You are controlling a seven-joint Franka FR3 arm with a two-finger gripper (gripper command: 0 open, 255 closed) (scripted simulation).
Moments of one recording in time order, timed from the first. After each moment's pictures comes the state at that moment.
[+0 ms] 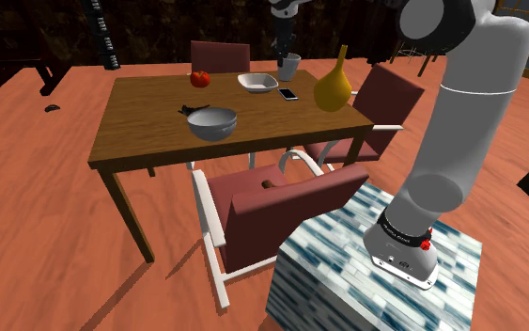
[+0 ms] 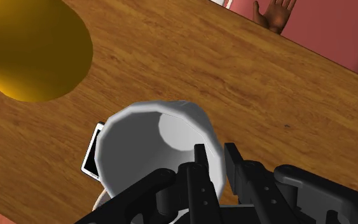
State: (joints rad) arm 0.00 0.23 -0.23 -1.52 -0.12 1.83 -0.19
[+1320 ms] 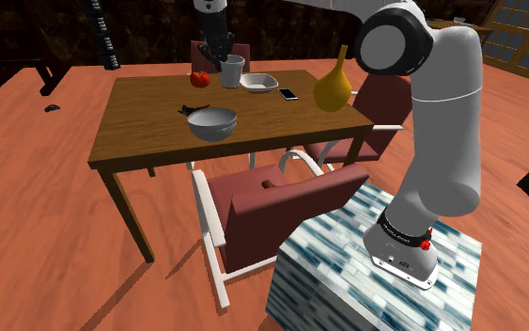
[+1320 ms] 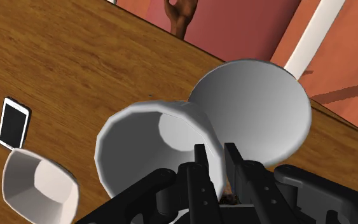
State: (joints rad) arm 0.26 0.47 -0.09 -1.09 -0.15 1.57 0.19
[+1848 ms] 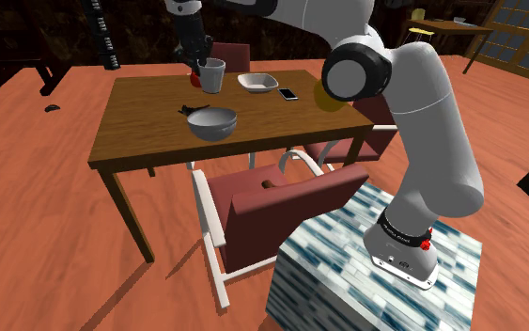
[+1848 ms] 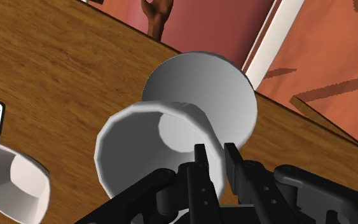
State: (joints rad) arm 0.33 0.70 -0.07 -0.72 -0.15 1.41 0.26
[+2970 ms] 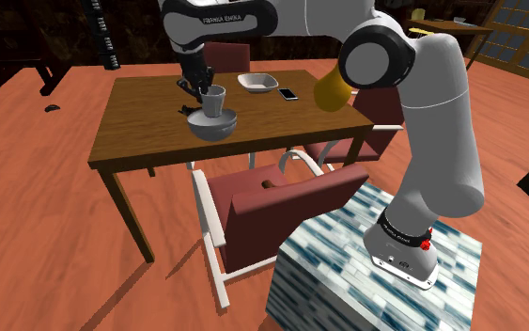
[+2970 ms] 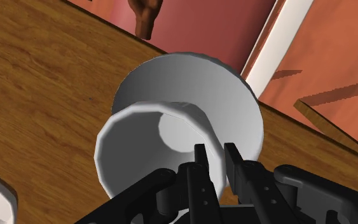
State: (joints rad) arm 0.34 0.58 -0.07 -1.15 -0.16 1.72 0.32
